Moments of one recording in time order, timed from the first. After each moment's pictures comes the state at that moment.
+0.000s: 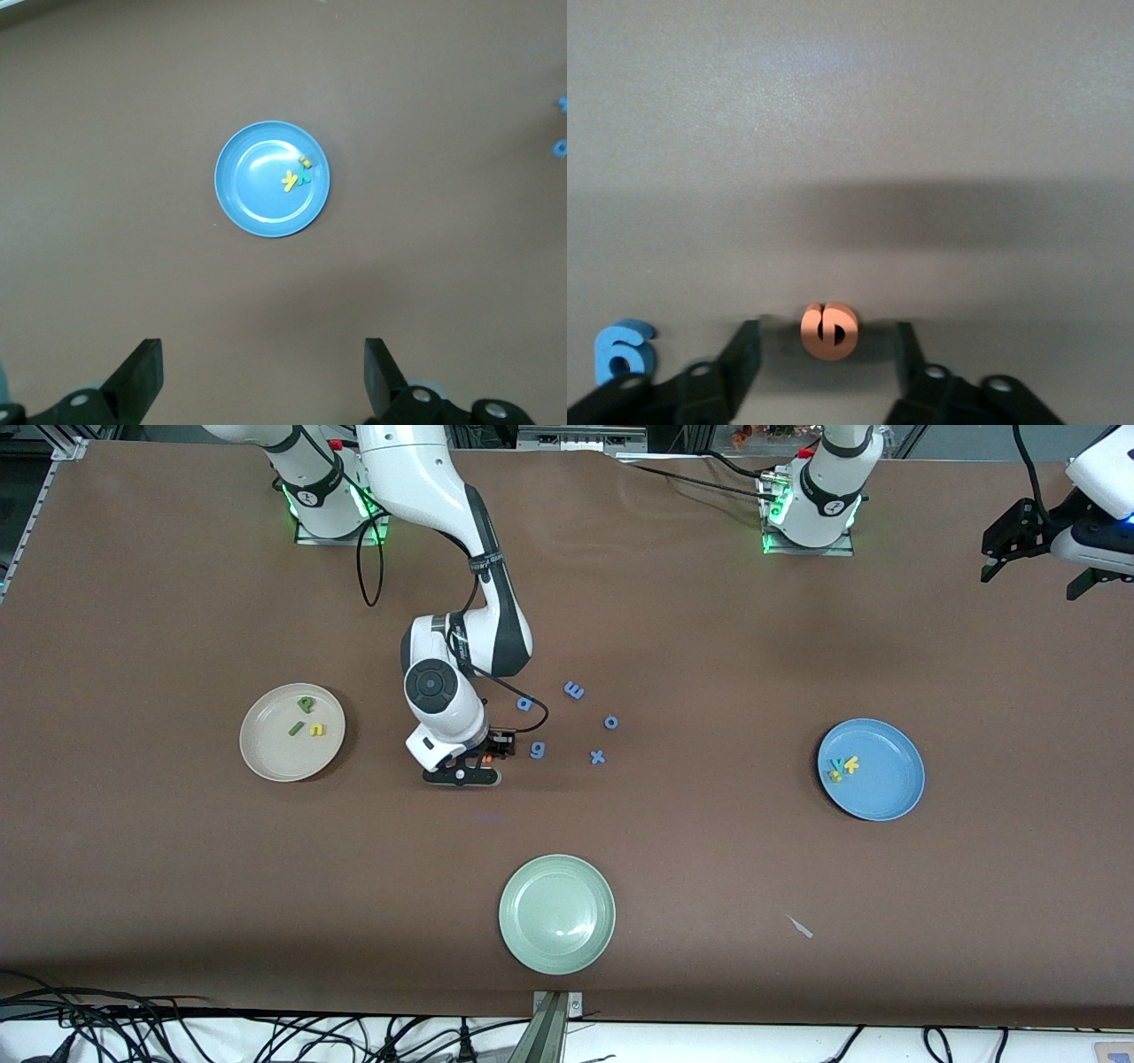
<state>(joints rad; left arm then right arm) 0.06 -0.26 -0.05 -1.82 0.03 1.60 0.27 1.19 0.88 -0.73 -1.67 0.78 2.24 0.15</state>
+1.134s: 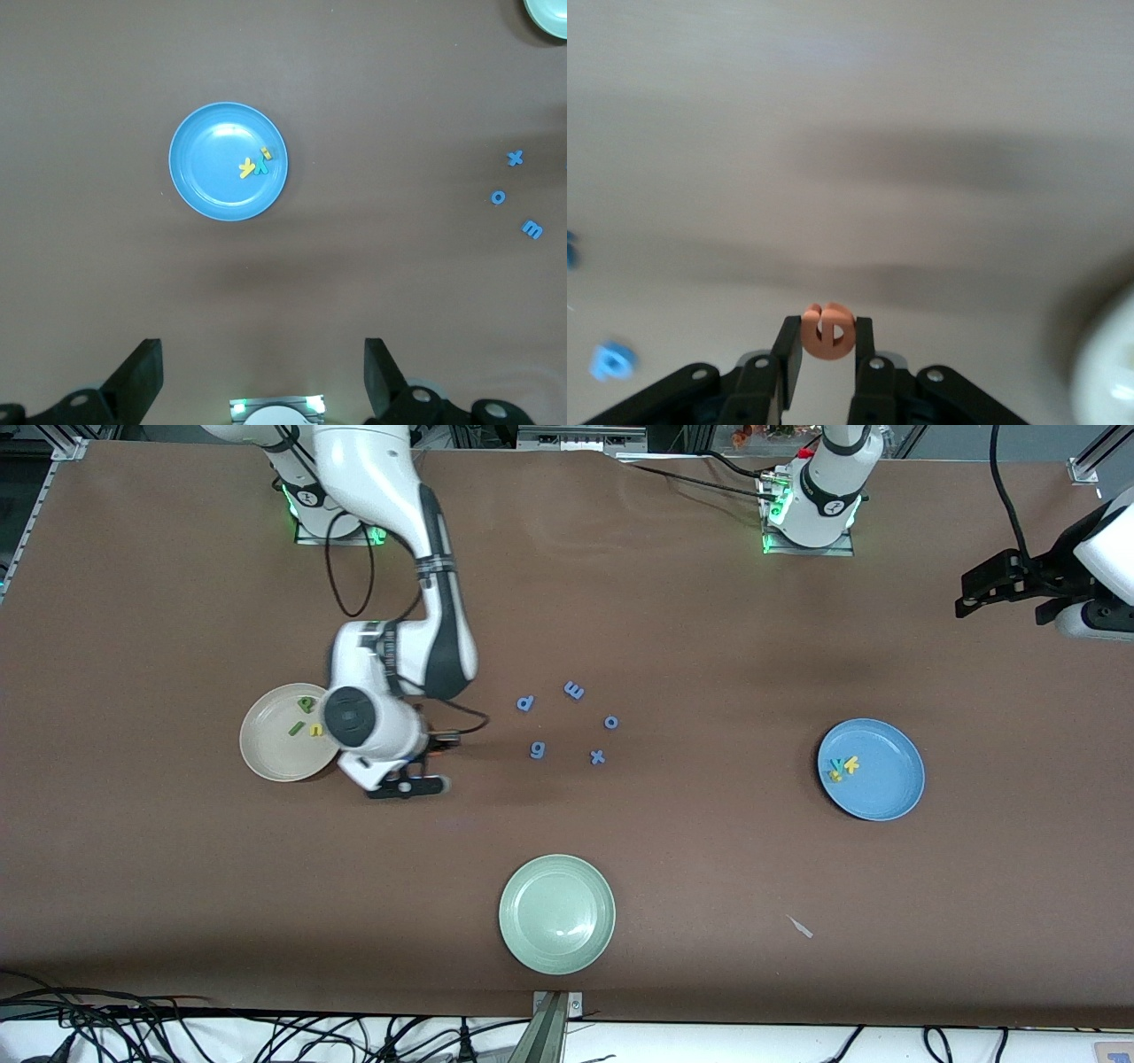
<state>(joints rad) -0.11 0.03 0.08 -1.47 -0.04 1.36 0.00 1.15 0.85 -0.99 -1.64 0.78 1.81 -0.17</state>
